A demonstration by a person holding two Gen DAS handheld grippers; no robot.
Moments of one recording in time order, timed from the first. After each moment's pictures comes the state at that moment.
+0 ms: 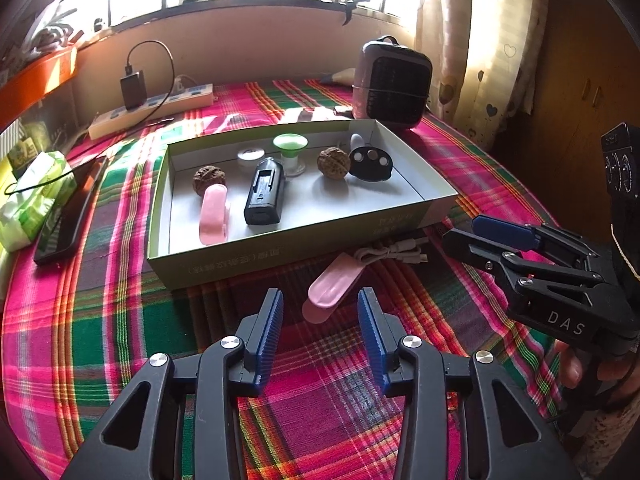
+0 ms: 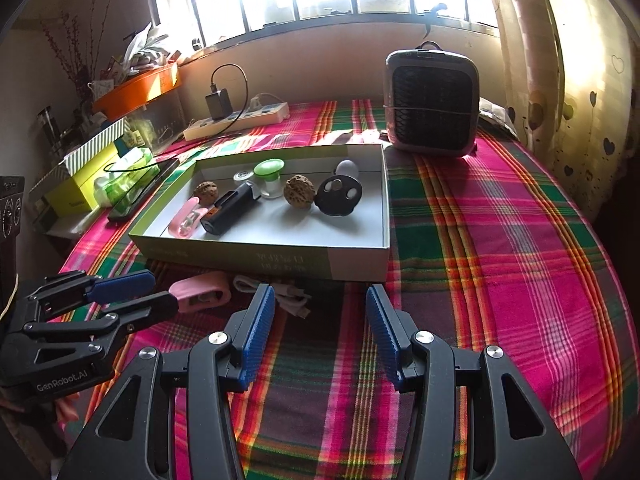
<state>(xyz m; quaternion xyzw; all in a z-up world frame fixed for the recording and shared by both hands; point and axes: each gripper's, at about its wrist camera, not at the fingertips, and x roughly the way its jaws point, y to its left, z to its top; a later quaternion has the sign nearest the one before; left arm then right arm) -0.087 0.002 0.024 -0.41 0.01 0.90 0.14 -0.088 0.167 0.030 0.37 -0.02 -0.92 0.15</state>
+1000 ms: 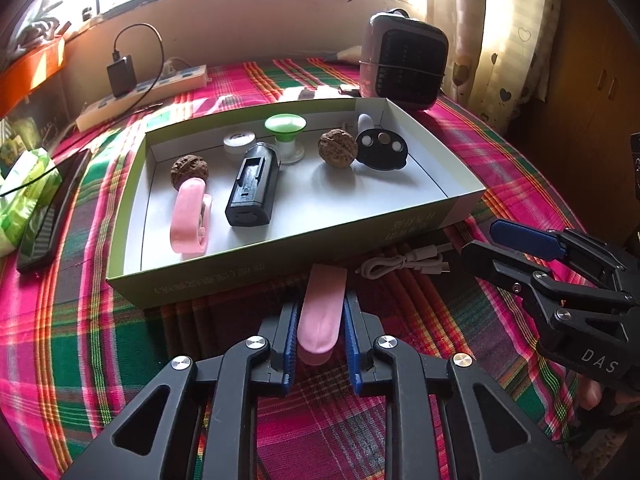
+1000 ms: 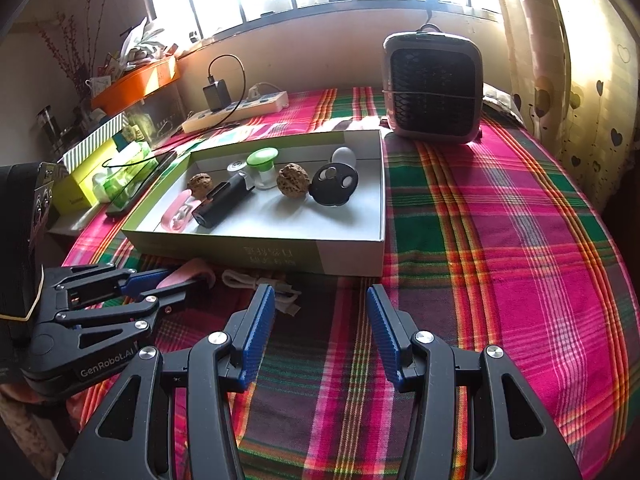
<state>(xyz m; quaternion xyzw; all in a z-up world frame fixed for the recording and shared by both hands) -0.116 0.012 0.008 -0.44 0.01 0.89 0.13 -0.100 0.170 0.022 0.39 -0.02 -0.90 0.16</state>
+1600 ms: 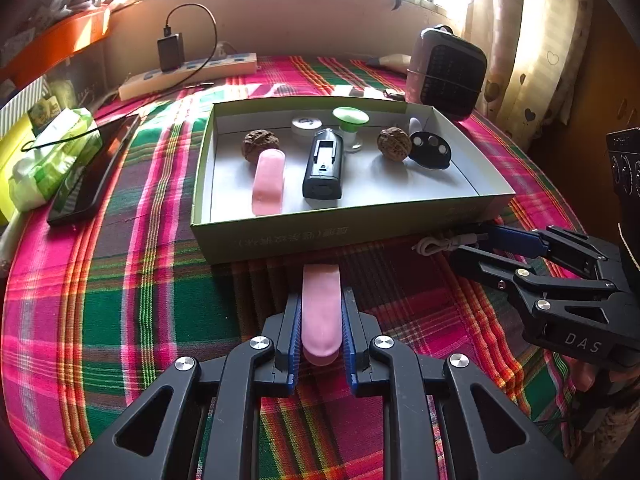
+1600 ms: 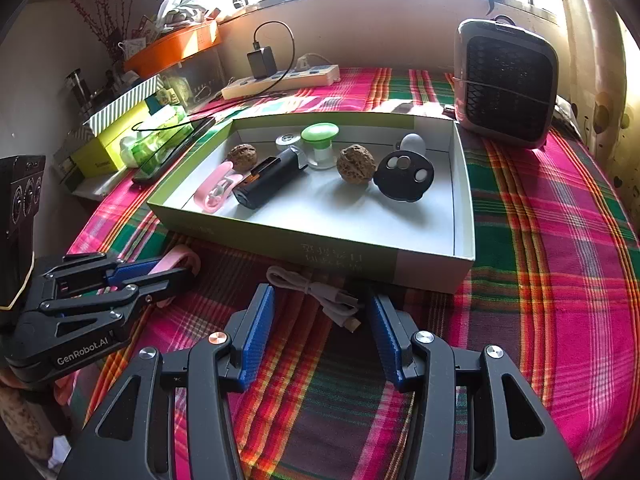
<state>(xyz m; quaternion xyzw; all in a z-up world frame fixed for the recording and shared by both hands) -0.099 -0.032 0.007 -0.45 -0.03 0.89 0.08 -0.116 0.136 0.013 0.42 0.02 -0.87 0.24</state>
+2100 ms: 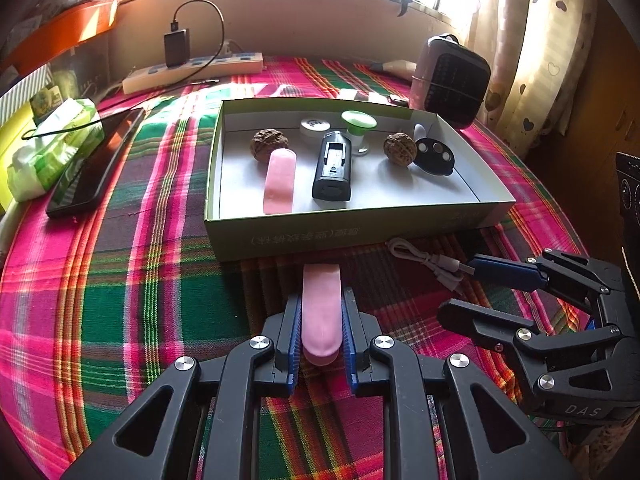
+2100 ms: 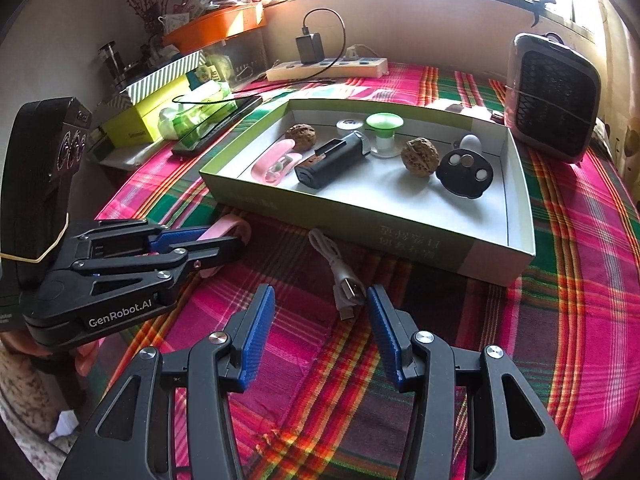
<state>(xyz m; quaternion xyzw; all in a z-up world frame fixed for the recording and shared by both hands) -0.099 -0.042 0.007 -0.44 -0.04 0.89 0.09 -0.096 0.111 0.016 0.42 0.05 -0.86 0.29</state>
